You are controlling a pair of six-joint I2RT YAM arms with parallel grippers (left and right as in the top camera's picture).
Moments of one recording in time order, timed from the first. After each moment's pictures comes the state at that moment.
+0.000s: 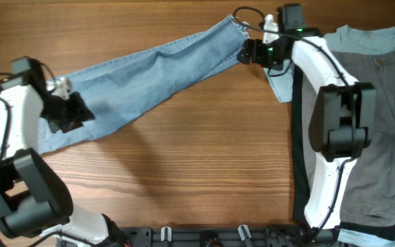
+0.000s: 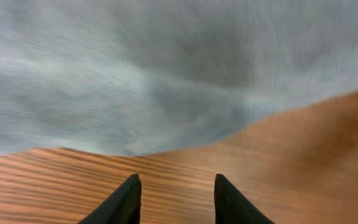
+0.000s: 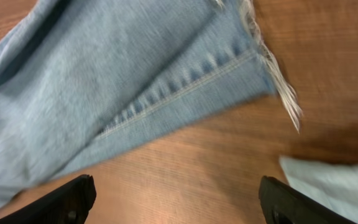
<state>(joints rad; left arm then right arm) 0.35 1.75 1.27 -1.07 0.27 -0.08 0.08 2.26 1.78 -0.70 -0.44 0.18</state>
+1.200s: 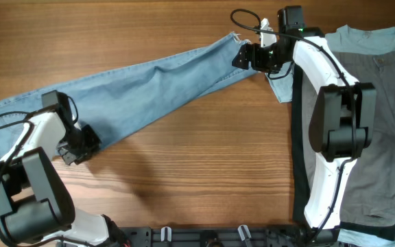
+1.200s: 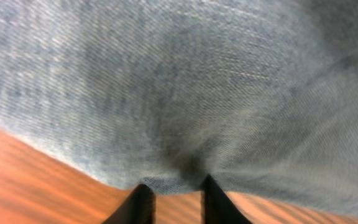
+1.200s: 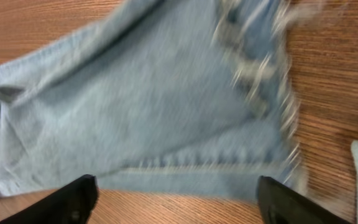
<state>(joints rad) 0.35 1.71 0.90 -0.84 0.00 -0.33 0.09 2.26 1.78 -0.76 -0.55 0.07</state>
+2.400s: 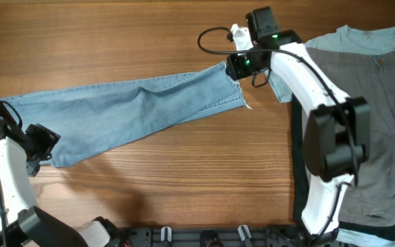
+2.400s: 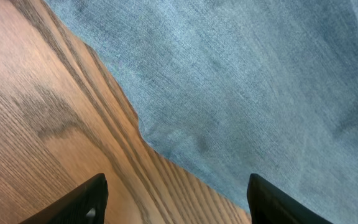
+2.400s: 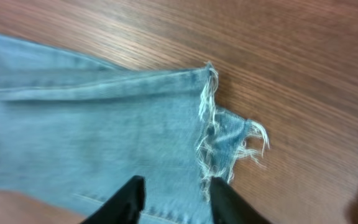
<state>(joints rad) 0.63 1.42 1.00 -0.92 -0.02 -0.42 0.27 2.09 1.70 -0.81 -0.27 -0.06</state>
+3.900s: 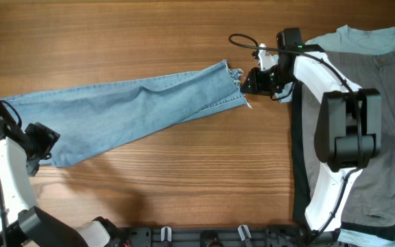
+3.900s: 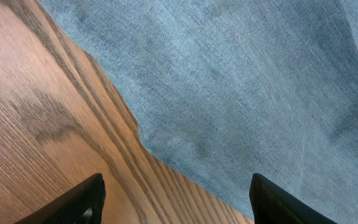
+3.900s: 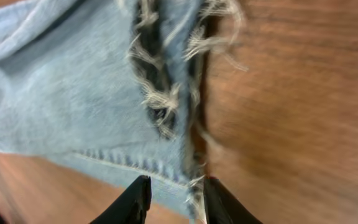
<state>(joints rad) 0.63 1.41 1.00 -0.91 -0.01 -0.42 0.09 2.15 1.52 -0.80 -0.56 -0.01</state>
